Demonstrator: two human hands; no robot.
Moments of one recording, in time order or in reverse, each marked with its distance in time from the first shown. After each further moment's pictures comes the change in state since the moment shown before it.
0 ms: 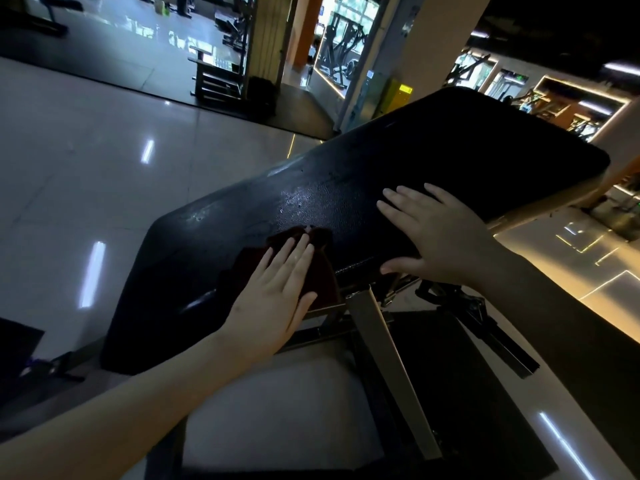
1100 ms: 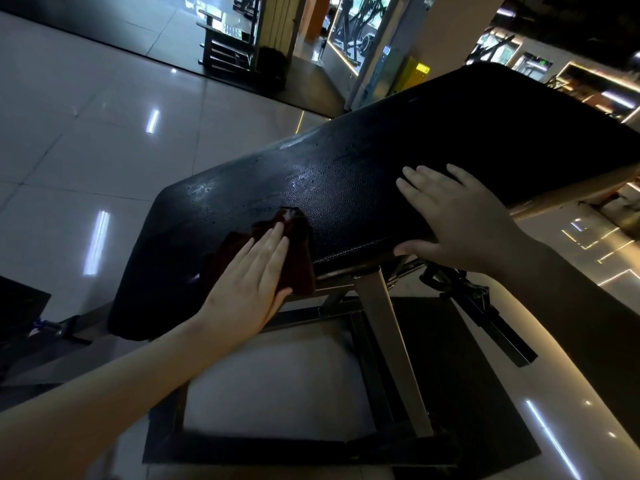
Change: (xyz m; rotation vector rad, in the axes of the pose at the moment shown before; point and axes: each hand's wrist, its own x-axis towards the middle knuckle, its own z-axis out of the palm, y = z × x) left_hand -0.034 -0.023 0.000 0.134 0.067 0.043; right_hand 0.000 -0.004 0.002 -0.003 0.083 -0.023
